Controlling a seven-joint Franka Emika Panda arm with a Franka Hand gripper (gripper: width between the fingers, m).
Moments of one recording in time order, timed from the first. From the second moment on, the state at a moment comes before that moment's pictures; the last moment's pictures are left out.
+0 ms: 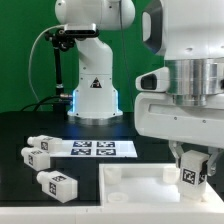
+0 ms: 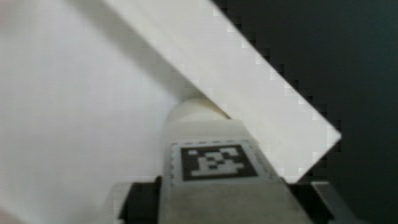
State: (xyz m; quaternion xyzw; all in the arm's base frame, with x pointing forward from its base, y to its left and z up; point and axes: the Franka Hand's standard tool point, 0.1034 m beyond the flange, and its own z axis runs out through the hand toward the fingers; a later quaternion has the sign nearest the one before) arm 0.642 0.112 0.072 -0.87 0.48 0.00 0.06
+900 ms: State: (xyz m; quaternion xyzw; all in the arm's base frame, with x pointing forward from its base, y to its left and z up) arm 0.635 0.106 0.072 -0.99 0.12 0.00 0.04
